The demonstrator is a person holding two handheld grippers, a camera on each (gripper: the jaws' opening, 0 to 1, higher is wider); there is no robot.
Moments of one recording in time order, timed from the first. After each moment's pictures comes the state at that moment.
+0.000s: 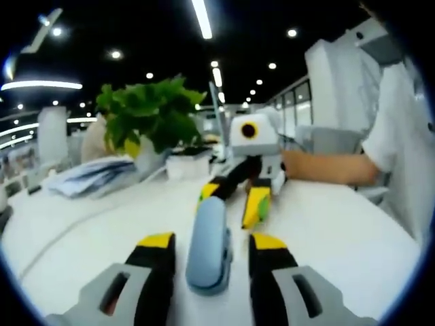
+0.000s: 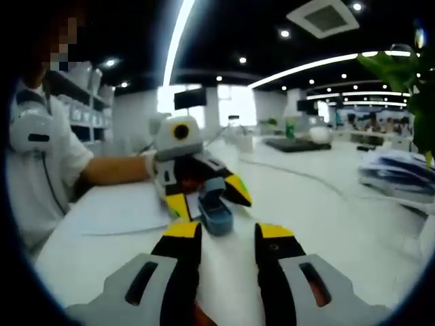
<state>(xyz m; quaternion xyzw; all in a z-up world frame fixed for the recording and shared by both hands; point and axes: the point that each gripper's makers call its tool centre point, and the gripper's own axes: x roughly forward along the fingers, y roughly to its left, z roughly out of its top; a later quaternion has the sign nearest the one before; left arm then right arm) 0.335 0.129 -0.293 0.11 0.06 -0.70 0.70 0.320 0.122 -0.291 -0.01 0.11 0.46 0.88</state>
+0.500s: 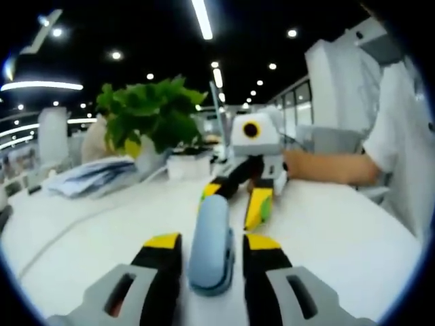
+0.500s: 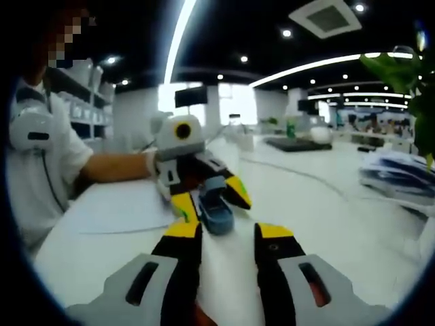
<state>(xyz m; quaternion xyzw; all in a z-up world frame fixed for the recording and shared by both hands) 0.339 0.127 -0.294 0.10 0.06 -0.70 0.70 0.322 0.121 -0.293 -0.02 0.11 0.46 0.88</state>
